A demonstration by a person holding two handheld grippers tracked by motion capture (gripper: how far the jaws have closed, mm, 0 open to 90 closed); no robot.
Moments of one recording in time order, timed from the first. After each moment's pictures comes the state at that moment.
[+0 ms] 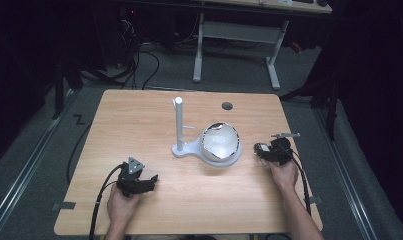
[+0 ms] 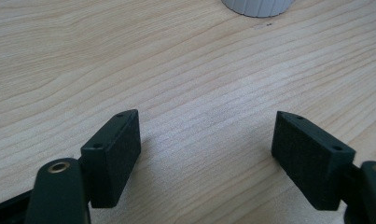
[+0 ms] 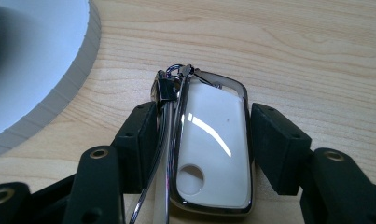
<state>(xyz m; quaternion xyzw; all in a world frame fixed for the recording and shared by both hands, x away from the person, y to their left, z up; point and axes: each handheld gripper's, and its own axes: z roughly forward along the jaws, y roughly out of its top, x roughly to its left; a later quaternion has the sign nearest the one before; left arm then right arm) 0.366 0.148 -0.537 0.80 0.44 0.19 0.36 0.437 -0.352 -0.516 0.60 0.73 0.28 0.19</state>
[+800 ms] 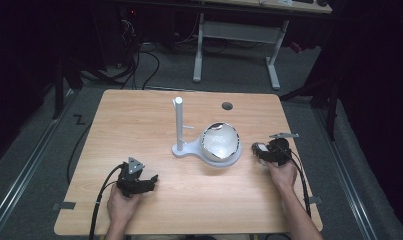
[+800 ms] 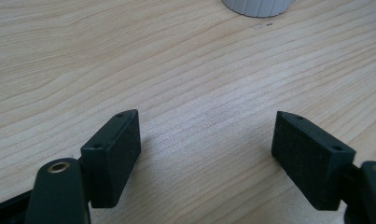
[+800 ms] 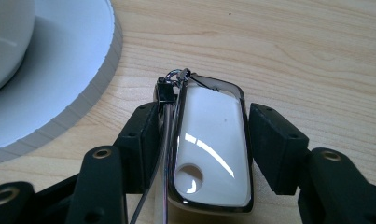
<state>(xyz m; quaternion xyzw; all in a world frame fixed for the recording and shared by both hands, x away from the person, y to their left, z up) 0.366 0.148 -0.537 0.80 0.44 0.19 0.36 0.432 -0.344 -0.510 0.57 0.74 0.29 0.20</state>
